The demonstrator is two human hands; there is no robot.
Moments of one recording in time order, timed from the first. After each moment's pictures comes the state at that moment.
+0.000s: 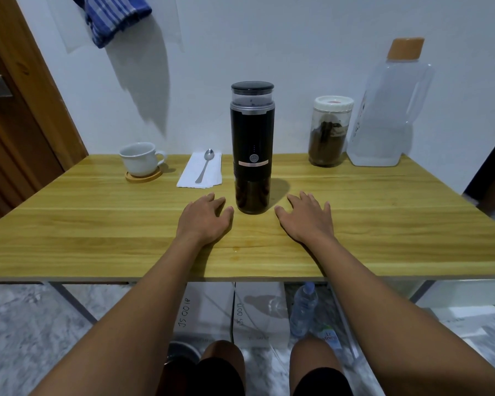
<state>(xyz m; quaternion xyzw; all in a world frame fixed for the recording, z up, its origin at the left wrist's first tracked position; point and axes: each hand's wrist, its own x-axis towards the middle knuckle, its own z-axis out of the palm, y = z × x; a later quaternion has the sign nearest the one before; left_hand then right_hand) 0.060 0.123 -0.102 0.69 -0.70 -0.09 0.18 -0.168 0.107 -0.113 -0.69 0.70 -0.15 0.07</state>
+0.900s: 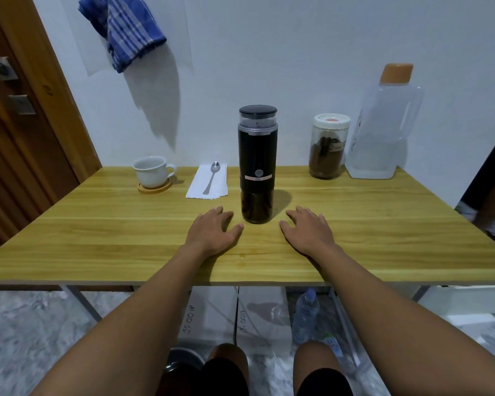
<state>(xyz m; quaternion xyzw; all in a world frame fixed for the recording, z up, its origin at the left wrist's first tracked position) 0.066 0.129 -0.102 0.66 -0.73 -0.11 0.14 -0.174 0.121 -0.106 -0.72 0.66 -0.17 0.11</state>
